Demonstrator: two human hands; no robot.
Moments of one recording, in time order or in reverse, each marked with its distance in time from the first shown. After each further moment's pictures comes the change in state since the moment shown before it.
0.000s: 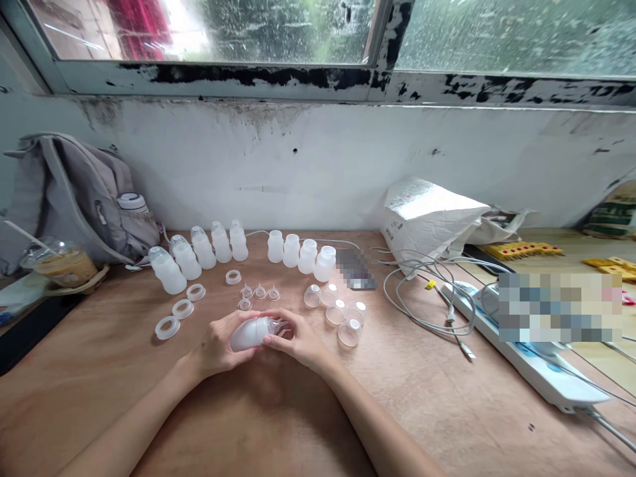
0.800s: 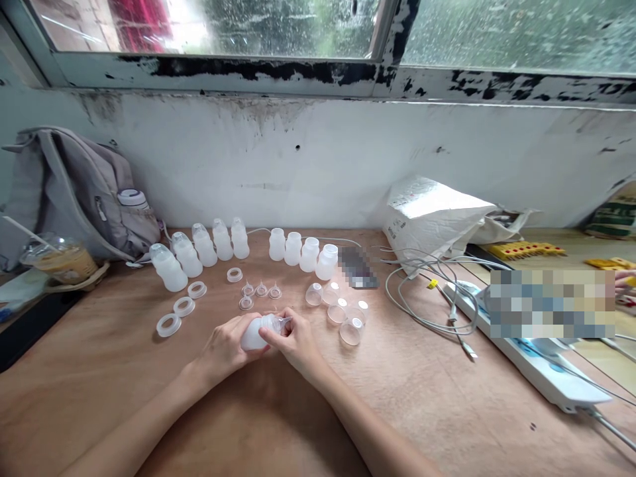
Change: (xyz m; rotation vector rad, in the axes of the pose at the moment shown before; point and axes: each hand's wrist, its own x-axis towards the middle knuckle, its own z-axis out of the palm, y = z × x) left_hand -0.002 0.013 0.012 0.119 -0.054 -0.186; right_hand -0.001 0.005 0.022 -0.072 0.286 0.100
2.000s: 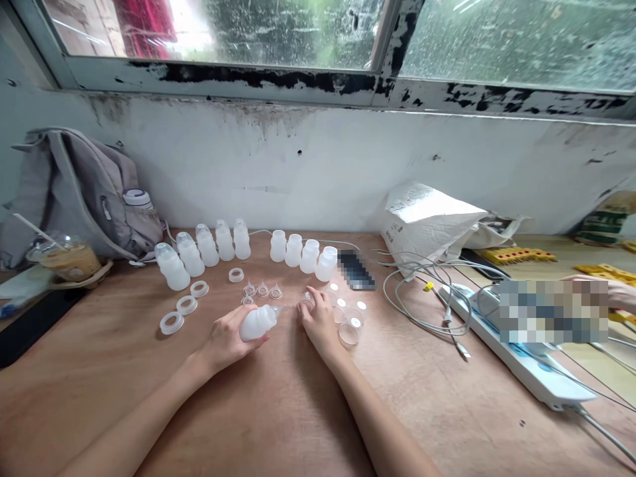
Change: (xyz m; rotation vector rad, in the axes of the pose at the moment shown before) left_hand 0.002 -0.008 -0.001 -0.005 0.082 -0.069; right_hand 0.025 0.024 -0.036 -0.394 0.424 -0.055
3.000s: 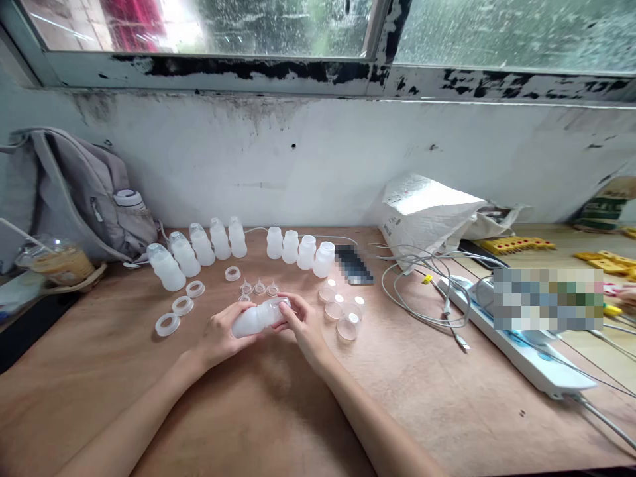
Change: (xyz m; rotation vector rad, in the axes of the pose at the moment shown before) left_hand 0.003 -0.006 -0.005 -0.116 -0.075 -0.012; right_hand -0.022 -0.036 0.003 0.826 -0.367 0.199
